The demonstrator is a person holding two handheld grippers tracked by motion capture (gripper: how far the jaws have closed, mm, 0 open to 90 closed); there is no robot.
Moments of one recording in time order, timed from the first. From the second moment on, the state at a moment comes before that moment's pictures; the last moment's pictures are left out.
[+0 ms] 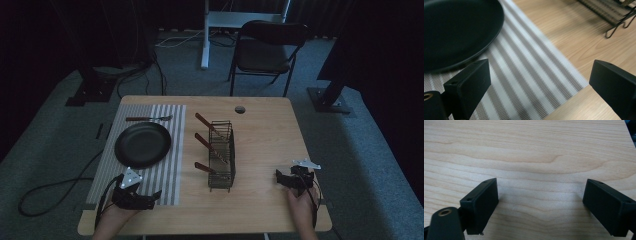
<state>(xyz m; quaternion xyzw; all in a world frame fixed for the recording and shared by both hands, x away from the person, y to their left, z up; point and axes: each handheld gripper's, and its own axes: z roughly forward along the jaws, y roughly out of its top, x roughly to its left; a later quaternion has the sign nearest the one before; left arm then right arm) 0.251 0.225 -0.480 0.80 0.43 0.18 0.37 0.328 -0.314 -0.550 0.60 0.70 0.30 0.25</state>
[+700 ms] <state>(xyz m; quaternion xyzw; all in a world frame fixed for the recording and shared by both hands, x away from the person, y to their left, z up) 0.248 0.166 -0.433 0.82 0.35 0.17 0.42 0.328 -0.314 -0.550 0.60 0.70 0.30 0.25</state>
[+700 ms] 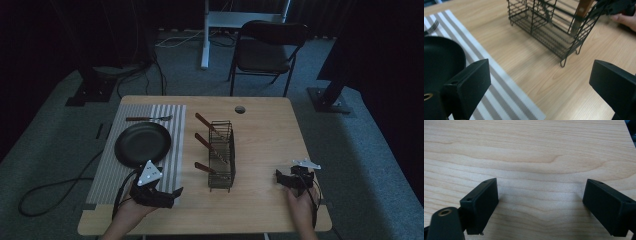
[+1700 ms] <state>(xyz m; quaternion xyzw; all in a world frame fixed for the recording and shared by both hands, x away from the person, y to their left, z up) 0.266 0.107 -0.408 0.82 0.34 0.15 0.44 0.328 -0.314 -0.550 0.60 0.70 0.30 0.25</state>
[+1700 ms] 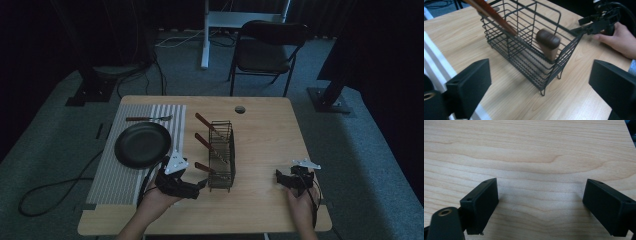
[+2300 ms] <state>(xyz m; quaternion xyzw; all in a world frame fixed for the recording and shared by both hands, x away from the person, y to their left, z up) 0.267 0.106 -0.407 0.79 0.36 0.14 0.48 0.328 -0.314 -0.550 0.60 0.70 0.30 0.25</state>
